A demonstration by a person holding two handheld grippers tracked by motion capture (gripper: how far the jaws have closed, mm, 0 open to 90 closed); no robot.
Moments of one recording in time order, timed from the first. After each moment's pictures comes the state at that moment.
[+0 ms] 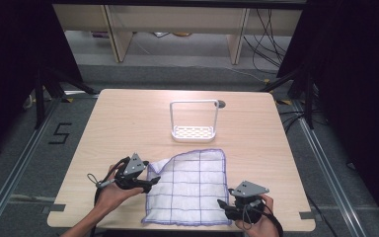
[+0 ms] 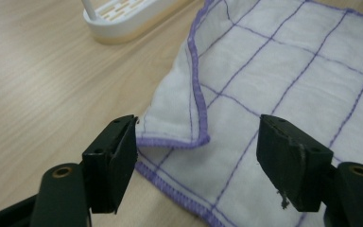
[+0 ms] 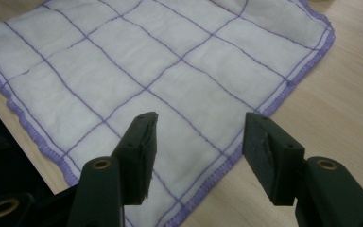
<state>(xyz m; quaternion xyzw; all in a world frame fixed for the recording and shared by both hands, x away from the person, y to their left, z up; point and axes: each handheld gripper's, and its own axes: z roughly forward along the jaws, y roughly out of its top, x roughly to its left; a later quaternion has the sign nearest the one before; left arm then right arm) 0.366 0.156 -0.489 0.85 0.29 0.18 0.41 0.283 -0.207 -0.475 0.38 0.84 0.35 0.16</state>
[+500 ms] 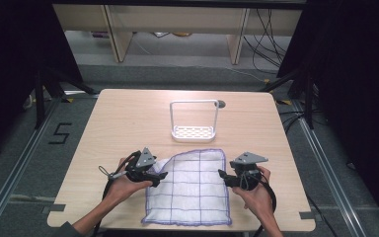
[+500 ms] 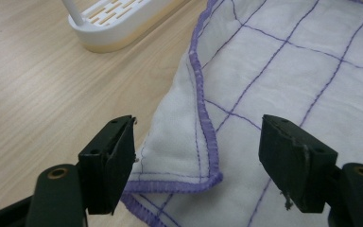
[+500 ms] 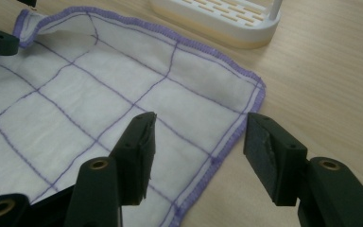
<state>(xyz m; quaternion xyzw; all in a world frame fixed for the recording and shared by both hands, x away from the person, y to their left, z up) 0.390 0.134 -0.497 0.86 0.27 0.18 0.39 0.362 -0.211 -0.467 0.42 0.81 0.37 0.17</state>
